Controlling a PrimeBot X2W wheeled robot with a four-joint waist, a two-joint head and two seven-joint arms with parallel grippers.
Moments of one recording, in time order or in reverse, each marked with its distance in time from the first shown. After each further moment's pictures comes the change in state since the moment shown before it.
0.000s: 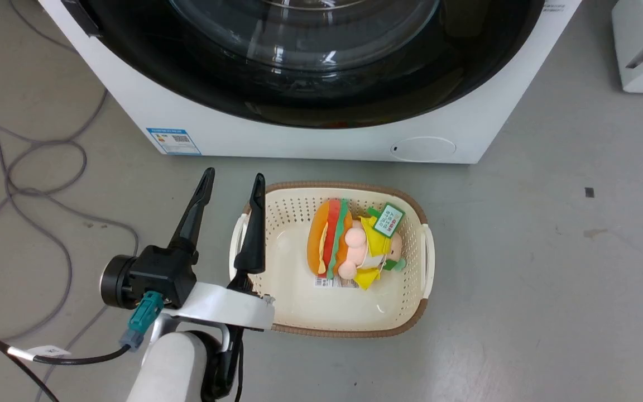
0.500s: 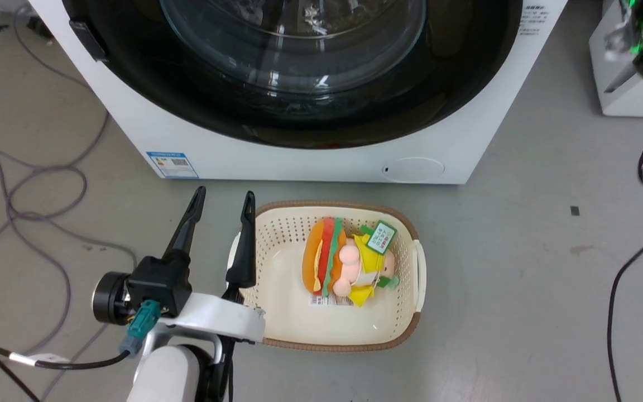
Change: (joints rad) left arm 0.048 0.000 0.032 0.000 0.036 -0.001 0.032; right arm 0.241 0.034 -0.266 -0.158 -0.194 0.000 -0.148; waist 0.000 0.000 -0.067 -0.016
